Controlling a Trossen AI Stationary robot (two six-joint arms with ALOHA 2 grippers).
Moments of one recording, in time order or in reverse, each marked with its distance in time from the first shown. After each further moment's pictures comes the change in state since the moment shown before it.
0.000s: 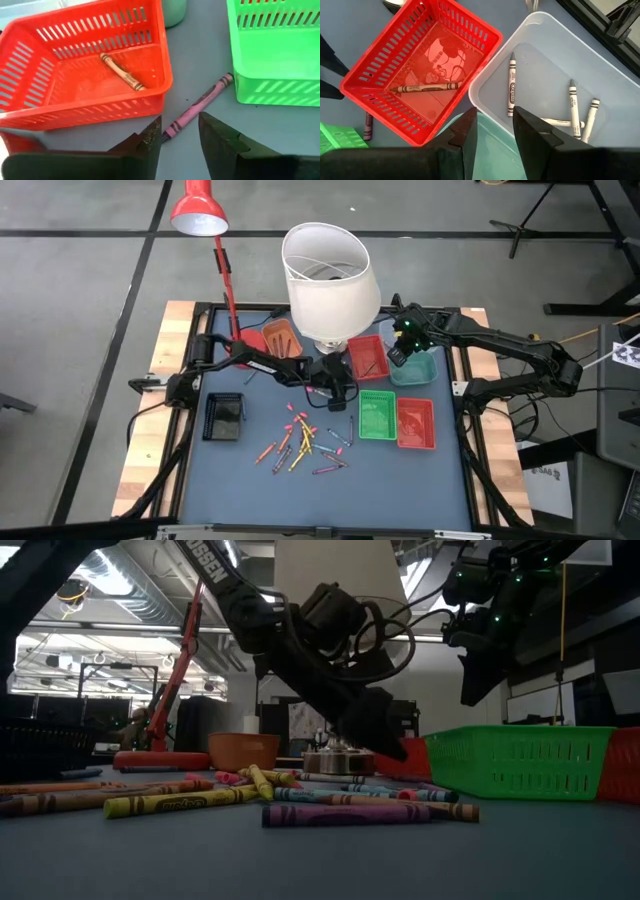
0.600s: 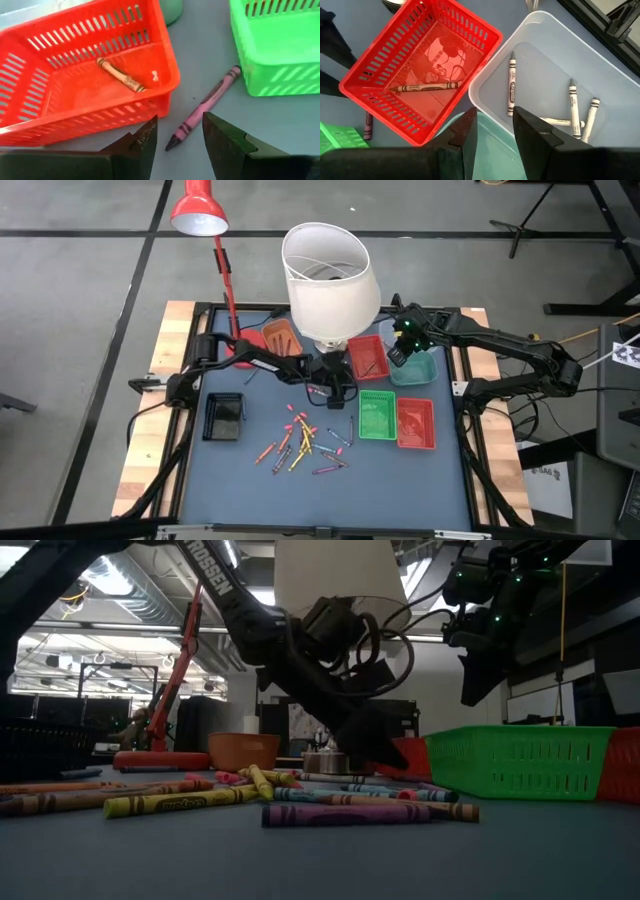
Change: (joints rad) left arm 0.034 0.040 0.001 0.053 0.062 0.101; right arm 0.000 0.000 0.000 -0.002 0.000 0.000
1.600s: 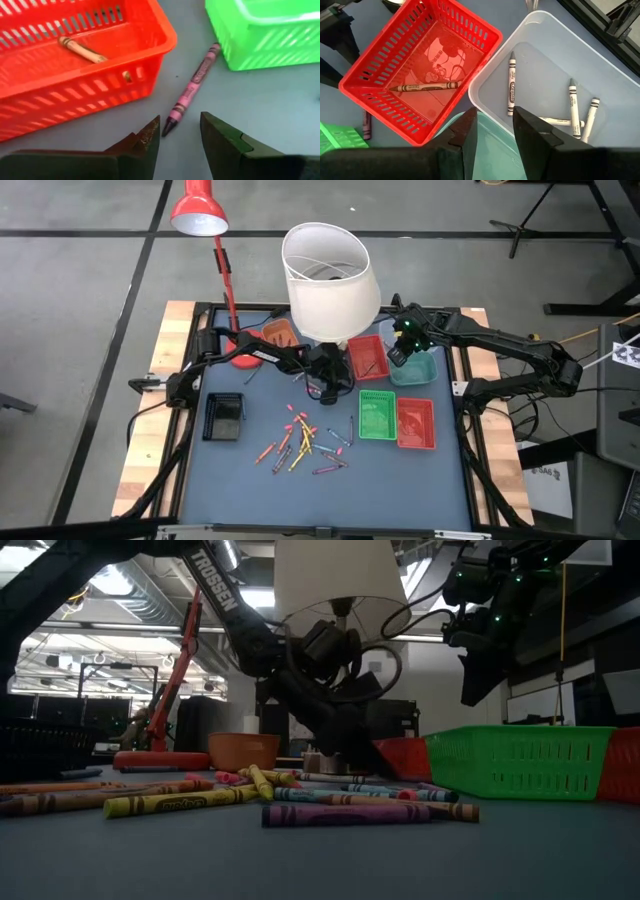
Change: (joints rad) left arm 0.092 0.022 0.000 -0.043 0.282 0.032; right arm 0.000 0.000 0.000 -0.001 0.000 0.000
